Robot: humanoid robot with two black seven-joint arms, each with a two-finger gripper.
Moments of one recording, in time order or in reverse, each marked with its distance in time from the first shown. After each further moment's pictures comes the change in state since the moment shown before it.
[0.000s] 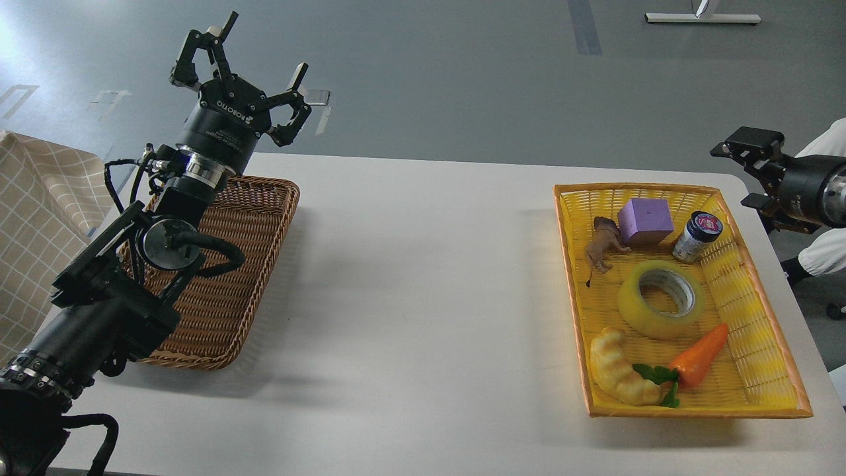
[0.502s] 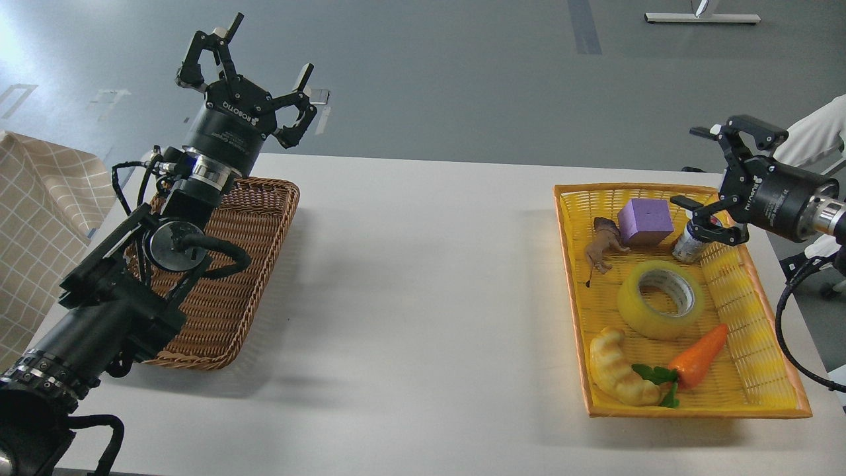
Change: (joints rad) left arm -0.002 -0.017 0.009 0.000 0.000 0.000 0.000; right arm -0.108 0.118 0.141 -0.164 0.697 0.000 0.000
